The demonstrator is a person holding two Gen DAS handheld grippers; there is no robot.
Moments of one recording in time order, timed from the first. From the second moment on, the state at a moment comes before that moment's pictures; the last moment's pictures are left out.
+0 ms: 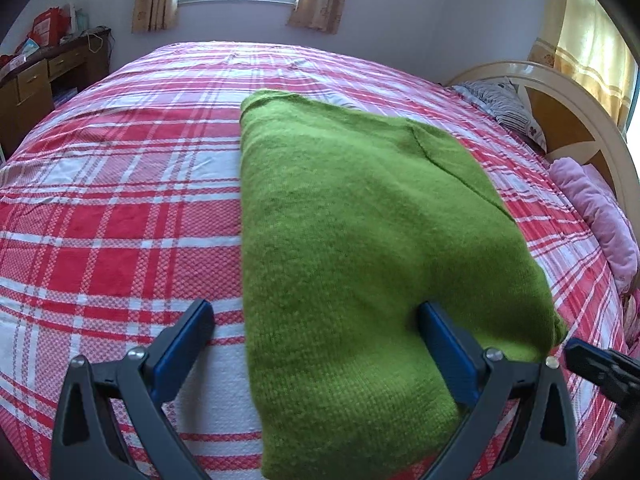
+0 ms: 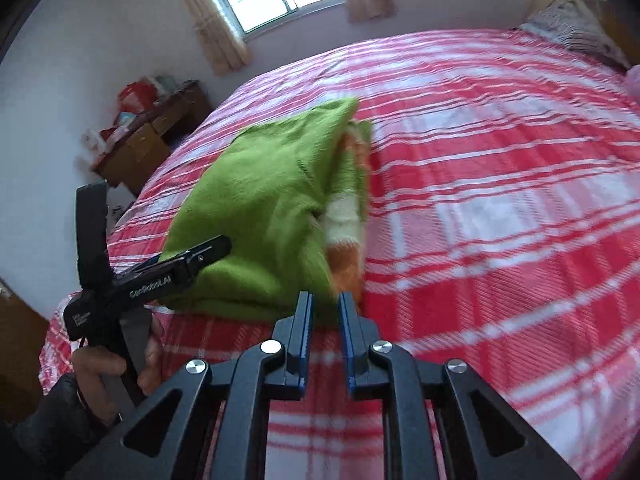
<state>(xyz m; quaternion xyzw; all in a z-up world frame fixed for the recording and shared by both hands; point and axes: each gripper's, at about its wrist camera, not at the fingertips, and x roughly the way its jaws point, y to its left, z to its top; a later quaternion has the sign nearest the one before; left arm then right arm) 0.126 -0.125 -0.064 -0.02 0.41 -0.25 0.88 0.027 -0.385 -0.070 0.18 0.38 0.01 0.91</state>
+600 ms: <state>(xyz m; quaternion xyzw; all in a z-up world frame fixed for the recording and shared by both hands) 0.114 -0.117 -0.065 -0.02 0.41 -0.27 0.87 0.040 -0.387 -0.056 0.21 0.33 0.01 0.92</state>
